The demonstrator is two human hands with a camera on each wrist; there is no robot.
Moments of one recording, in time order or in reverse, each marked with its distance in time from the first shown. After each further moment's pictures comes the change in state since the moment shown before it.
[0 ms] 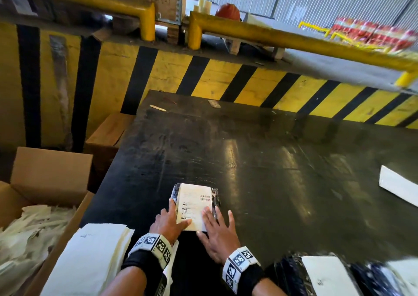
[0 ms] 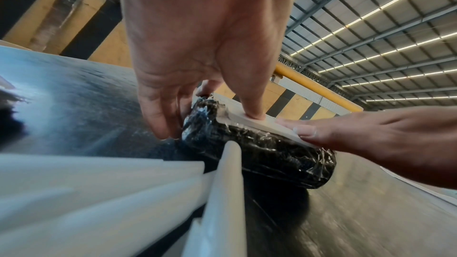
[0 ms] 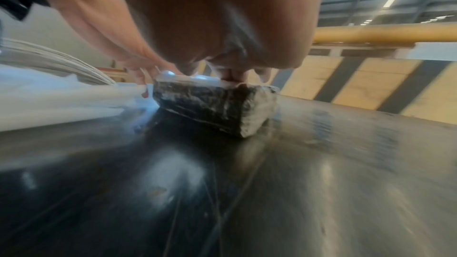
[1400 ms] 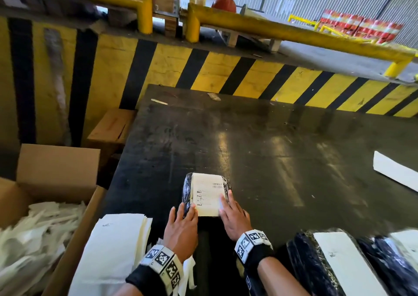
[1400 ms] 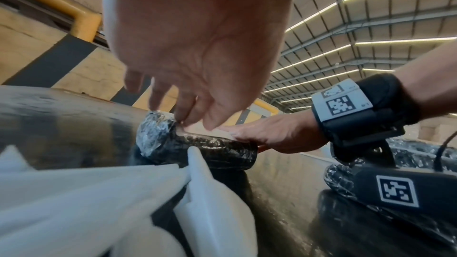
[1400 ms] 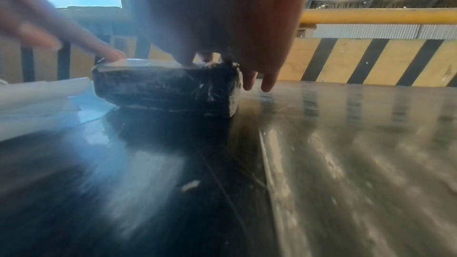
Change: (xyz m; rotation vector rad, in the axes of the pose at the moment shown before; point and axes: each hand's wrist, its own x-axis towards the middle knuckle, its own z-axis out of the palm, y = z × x) left_hand -0.068 -0.024 -0.010 0.560 0.046 0.457; right_hand 0.005 -0.007 0.011 0.387 0.034 0.299
